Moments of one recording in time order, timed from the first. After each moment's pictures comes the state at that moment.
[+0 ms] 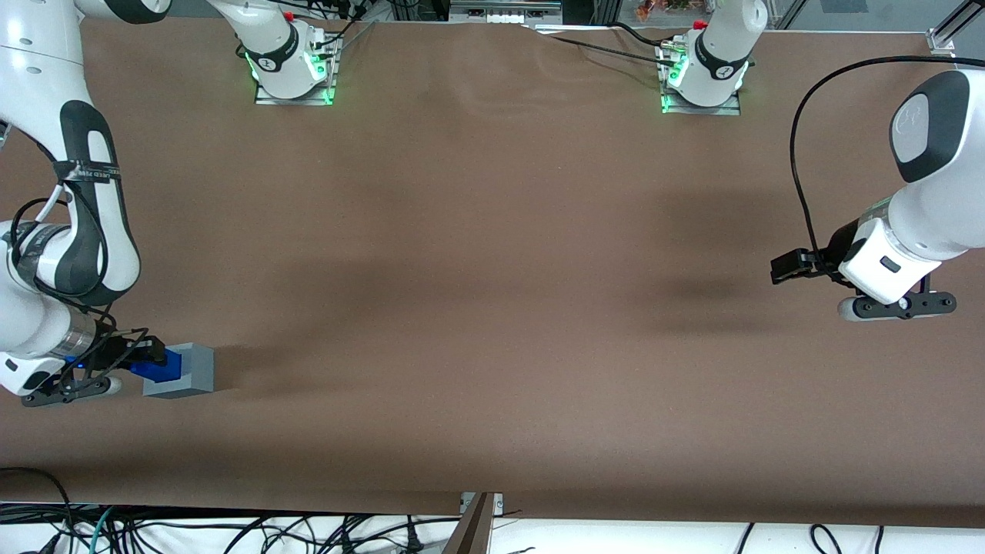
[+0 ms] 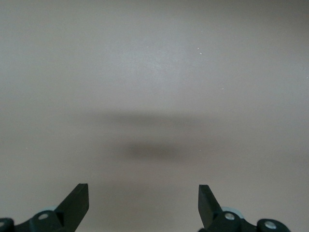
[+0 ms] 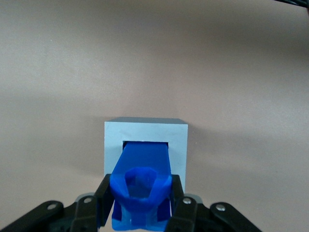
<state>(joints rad) -0.13 0.72 -0.02 -1.35 0.03 2.14 -0.36</state>
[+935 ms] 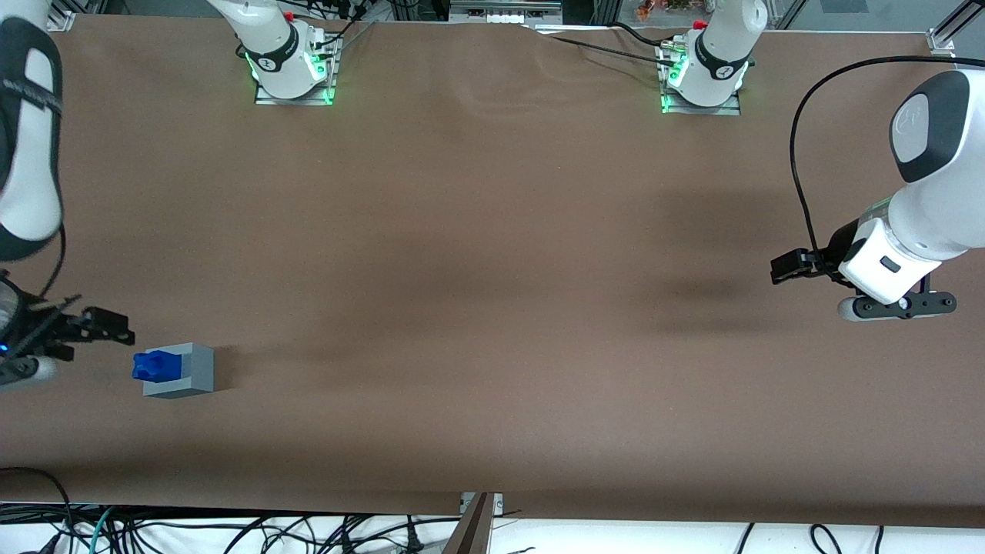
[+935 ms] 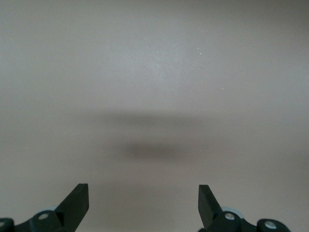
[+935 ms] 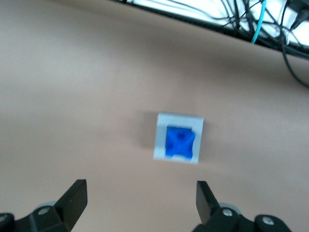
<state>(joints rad) -0.12 0.56 0.04 -1.11 0.03 1.71 -0.37</state>
